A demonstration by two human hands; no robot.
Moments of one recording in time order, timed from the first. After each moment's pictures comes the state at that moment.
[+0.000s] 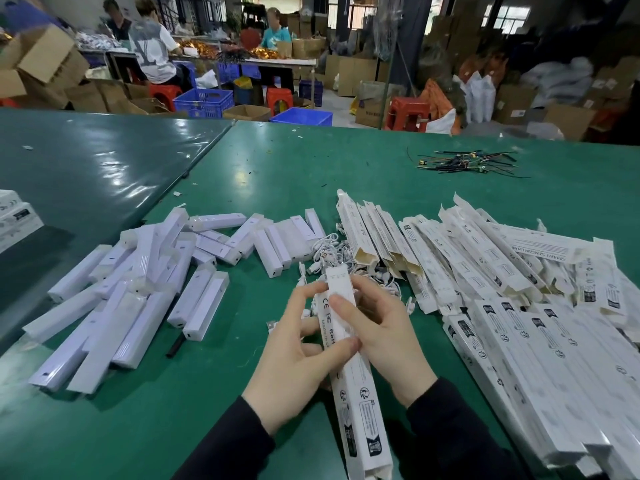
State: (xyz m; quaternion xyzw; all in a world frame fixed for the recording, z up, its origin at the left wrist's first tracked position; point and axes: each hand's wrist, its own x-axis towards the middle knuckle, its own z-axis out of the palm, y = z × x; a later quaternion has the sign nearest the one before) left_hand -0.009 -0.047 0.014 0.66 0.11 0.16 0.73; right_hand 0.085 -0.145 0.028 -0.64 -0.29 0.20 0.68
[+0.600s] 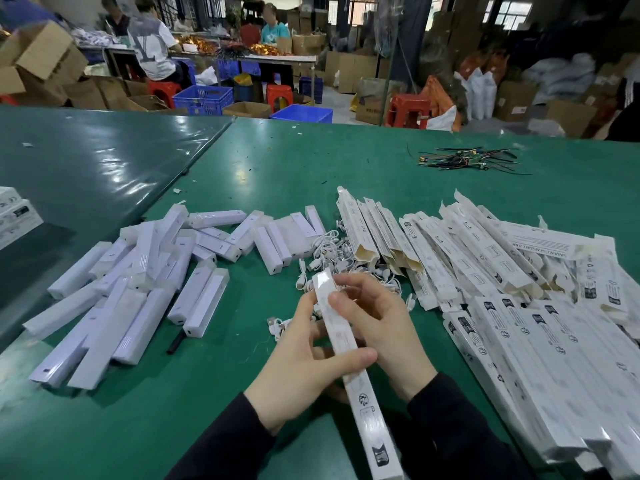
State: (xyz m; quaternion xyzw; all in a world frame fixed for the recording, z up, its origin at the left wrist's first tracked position) left_hand -0.008 -0.052 0.015 0.62 0.09 0.11 0.77; right_hand 0.088 -0.144 0.027 -0.61 -0.28 0.23 0.70
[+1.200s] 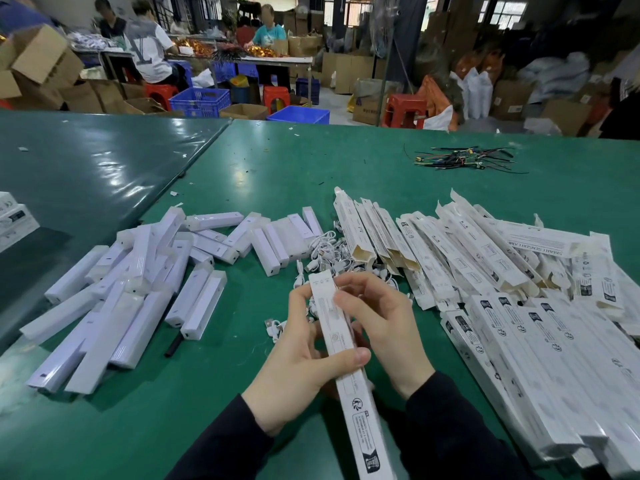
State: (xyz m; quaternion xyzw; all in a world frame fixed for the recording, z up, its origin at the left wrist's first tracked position) left_hand -0.008 -0.051 0.014 0.60 0.05 0.13 0.79; right_hand 0.094 -0.148 0.024 -0.62 -0.31 0.18 0.70
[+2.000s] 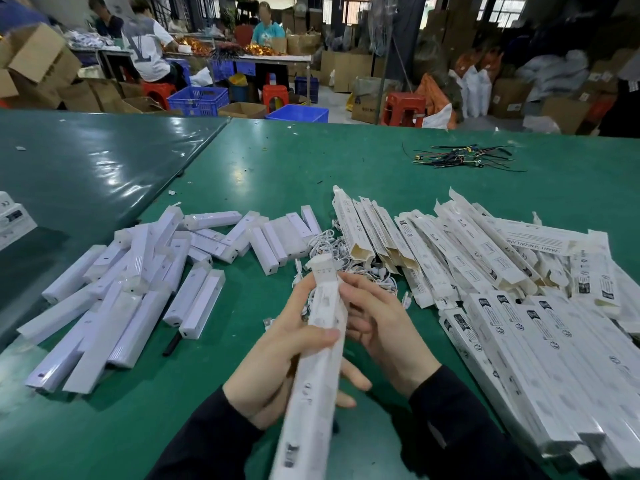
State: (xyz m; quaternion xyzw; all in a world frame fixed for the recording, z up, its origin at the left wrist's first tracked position) left_hand -0.014 -0.038 0.032 0.49 -0.01 0.02 0.87; right_hand 0.095 -0.148 0.029 -0.53 -0.21 0.35 0.74
